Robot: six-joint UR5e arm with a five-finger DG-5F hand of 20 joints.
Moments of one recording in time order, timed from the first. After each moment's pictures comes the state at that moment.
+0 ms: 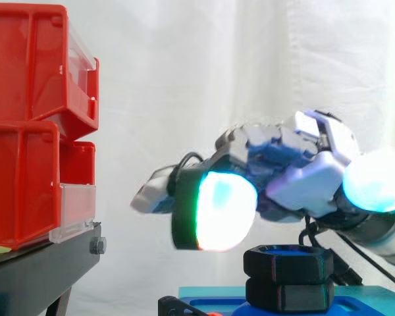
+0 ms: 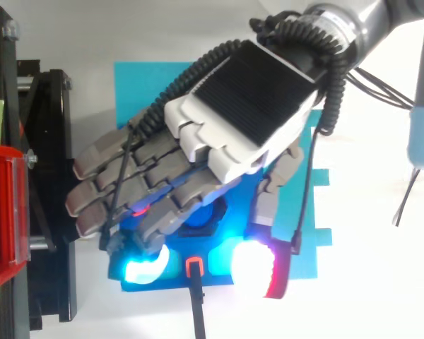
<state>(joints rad) -0.11 -2.52 -0.99 -2.28 -2.41 -0.81</state>
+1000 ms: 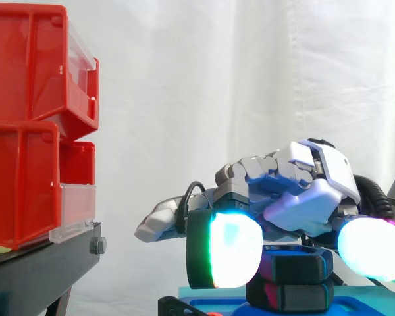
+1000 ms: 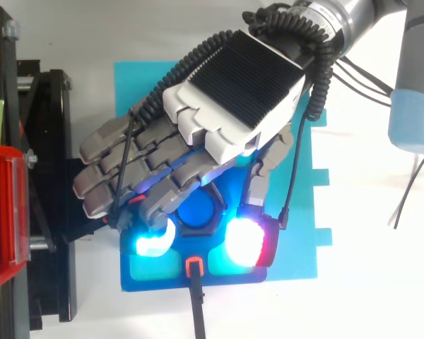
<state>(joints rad) -0.14 -2.55 -0.97 -2.27 -2.45 -0.80</state>
